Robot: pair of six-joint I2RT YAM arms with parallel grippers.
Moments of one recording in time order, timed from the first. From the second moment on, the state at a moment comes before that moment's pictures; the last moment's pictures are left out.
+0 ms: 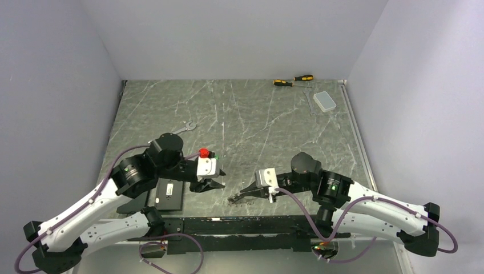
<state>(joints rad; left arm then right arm) -0.91 0.81 1.02 -0.66 0.58 0.37 1.14 0.77 0.72 -0.18 -0.52 -0.34</state>
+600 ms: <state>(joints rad) -0.91 1.00 1.07 -0.64 0.77 0.40 1.14 0.82 0.82 -0.31 -0.54 -0.50</state>
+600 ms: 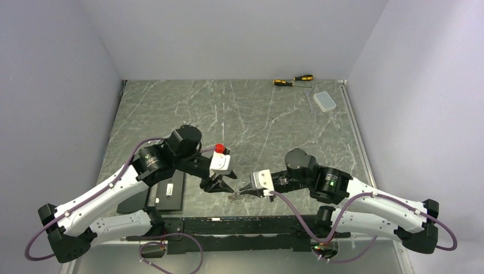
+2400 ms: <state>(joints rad) -0.94 1.15 1.11 -0.56 0.64 0.29 1.11 0.77 0.79 -0.33 -0.15 -0.23</state>
